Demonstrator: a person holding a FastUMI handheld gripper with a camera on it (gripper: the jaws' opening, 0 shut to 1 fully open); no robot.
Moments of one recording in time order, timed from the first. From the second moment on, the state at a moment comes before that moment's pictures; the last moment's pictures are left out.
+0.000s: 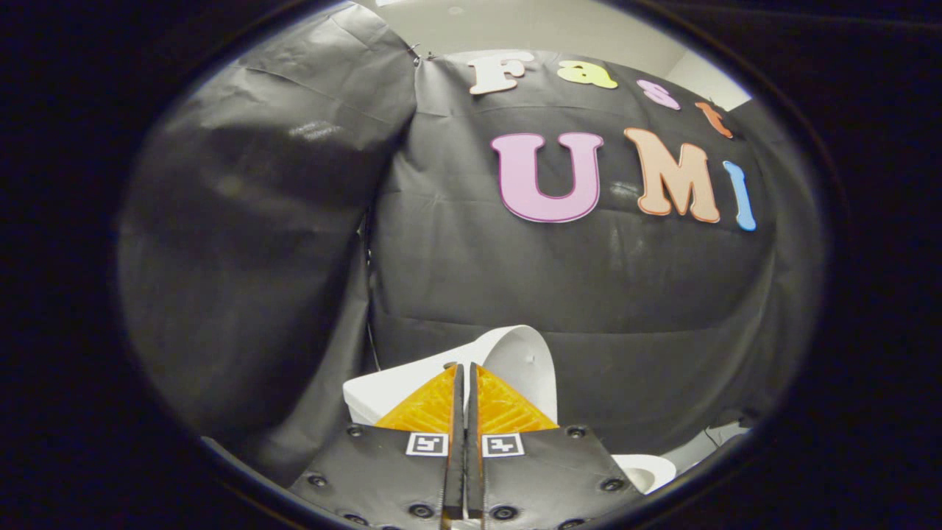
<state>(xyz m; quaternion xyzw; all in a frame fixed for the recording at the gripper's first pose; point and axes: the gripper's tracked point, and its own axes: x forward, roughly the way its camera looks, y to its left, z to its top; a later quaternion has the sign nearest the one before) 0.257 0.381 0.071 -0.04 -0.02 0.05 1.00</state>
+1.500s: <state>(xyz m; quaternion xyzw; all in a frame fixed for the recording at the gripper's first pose) 0.120 0.010 0.046 -0.07 0.00 -0.10 0.99</state>
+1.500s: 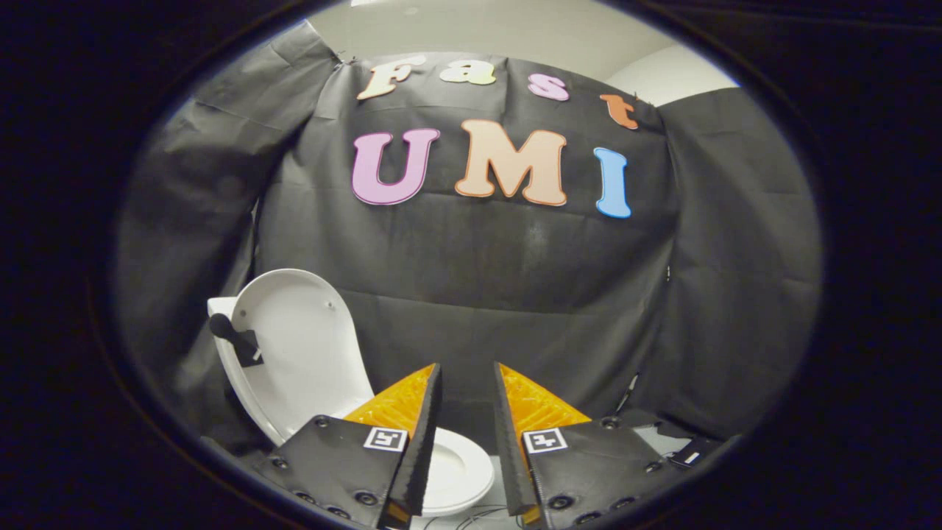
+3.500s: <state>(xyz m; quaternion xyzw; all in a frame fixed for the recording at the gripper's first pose) 0.011 0.006 0.002 0.00 0.00 0.00 1.00</state>
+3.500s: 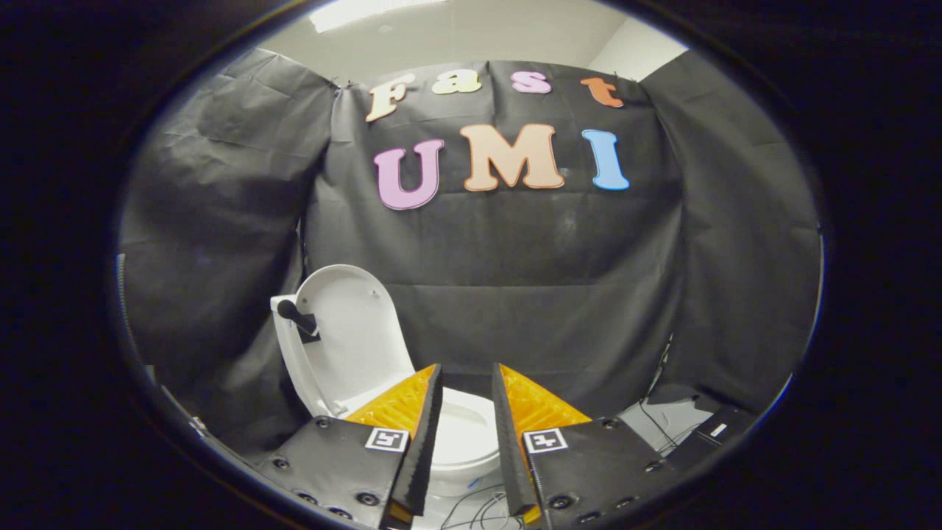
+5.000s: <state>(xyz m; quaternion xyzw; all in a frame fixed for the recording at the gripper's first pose) 0.000 0.002 0.005 0.00 0.00 0.00 1.00</state>
